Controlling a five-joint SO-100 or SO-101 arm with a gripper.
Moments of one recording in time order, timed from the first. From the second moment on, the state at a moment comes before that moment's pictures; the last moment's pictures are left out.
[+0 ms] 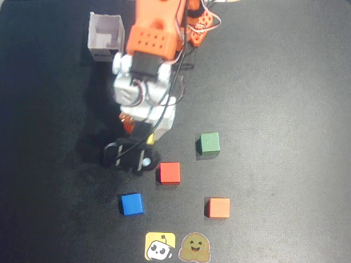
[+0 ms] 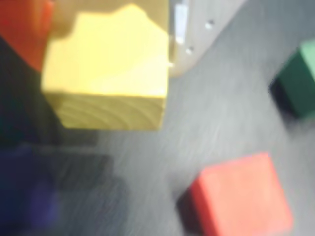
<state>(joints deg) 9.2 101.7 109.2 69.3 91.3</state>
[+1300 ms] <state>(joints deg) 8.1 68.3 74.7 66.1 88.1</state>
